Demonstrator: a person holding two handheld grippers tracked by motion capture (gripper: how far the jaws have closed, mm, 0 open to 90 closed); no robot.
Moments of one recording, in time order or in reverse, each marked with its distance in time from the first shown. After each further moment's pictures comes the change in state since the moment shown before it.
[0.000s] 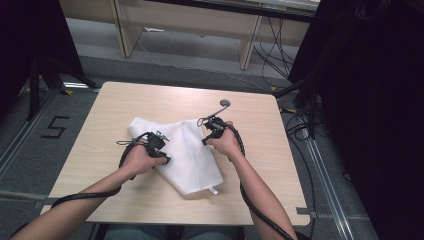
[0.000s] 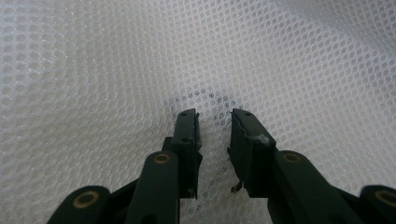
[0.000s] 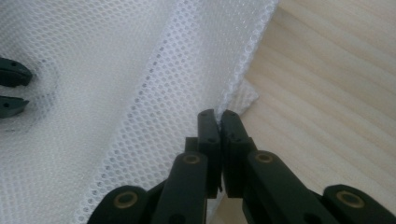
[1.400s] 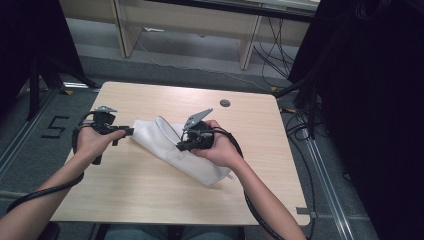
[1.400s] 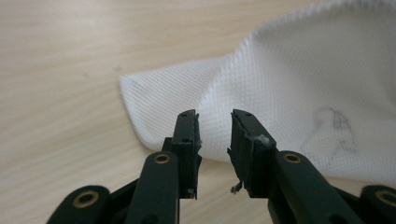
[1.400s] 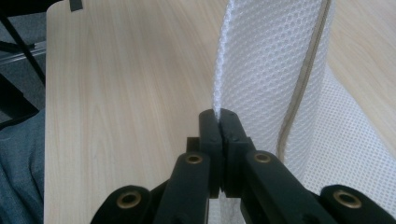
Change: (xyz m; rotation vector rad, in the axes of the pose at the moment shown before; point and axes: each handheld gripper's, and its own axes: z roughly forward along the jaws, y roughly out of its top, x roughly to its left) left arm 0.092 -0.034 -0.105 -0.331 0.102 -0.292; right arm 0.101 -0.001 -0.076 -0.205 0.242 -0.510
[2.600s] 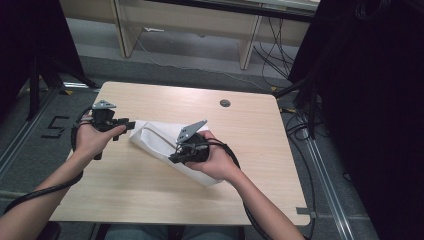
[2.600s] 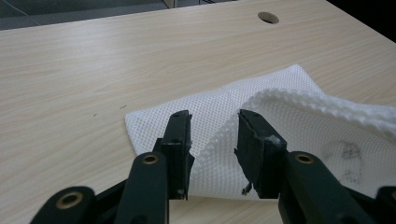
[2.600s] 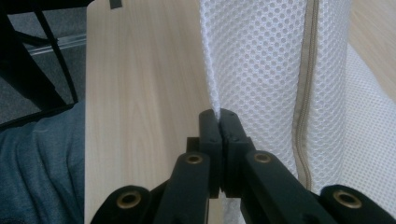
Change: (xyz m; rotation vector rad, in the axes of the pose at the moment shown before) left arm -0.010 0.008 -0.004 -0.116 -0.002 0.030; right arm 0.039 -0.003 0.002 -0.005 0.045 -0.037
